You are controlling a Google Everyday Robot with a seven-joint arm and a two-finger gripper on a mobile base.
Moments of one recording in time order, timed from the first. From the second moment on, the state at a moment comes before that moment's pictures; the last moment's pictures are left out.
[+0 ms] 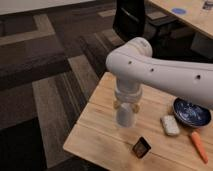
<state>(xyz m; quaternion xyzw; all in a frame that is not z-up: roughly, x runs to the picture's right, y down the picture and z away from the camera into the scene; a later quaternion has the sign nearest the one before) 0.102 0.082 0.573 -0.14 0.28 0.76 0.56</state>
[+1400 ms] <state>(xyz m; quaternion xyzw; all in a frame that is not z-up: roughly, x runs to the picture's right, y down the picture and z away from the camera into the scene) 0.153 0.147 0.523 -0.10 0.31 0.84 0.43</state>
